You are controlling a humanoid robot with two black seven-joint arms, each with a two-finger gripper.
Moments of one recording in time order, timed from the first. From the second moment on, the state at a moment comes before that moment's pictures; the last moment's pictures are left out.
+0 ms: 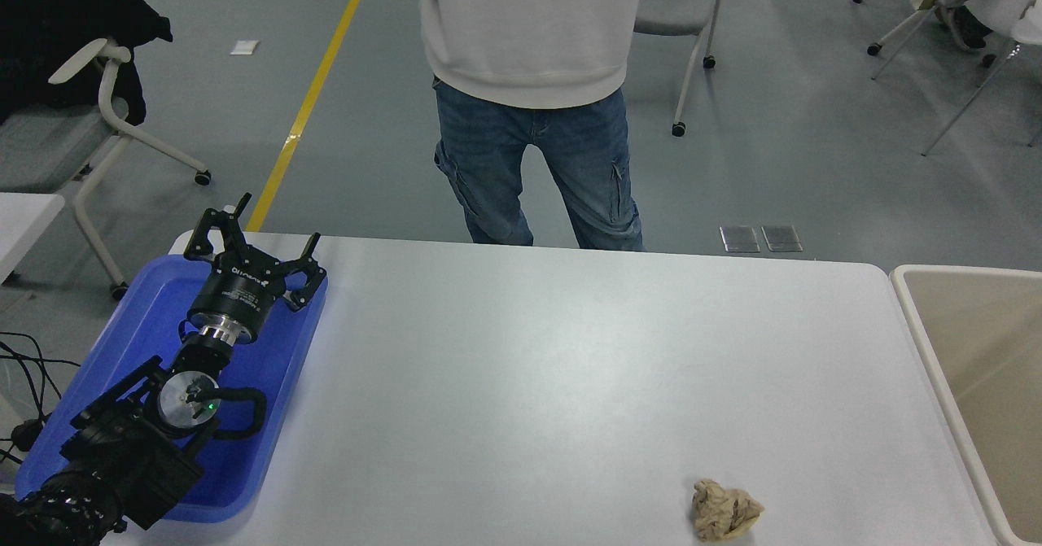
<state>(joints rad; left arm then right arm) -0.59 0.22 -0.90 -0.44 -0.08 -0.64 -0.32 0.87 -0.78 -0.84 0.60 -0.18 -0.12 0.04</state>
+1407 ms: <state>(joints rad) -0.59 0.22 -0.90 -0.44 -0.08 -0.64 -0.32 1.94 -0.55 -1.48 1.19 -0.20 0.77 0.04</state>
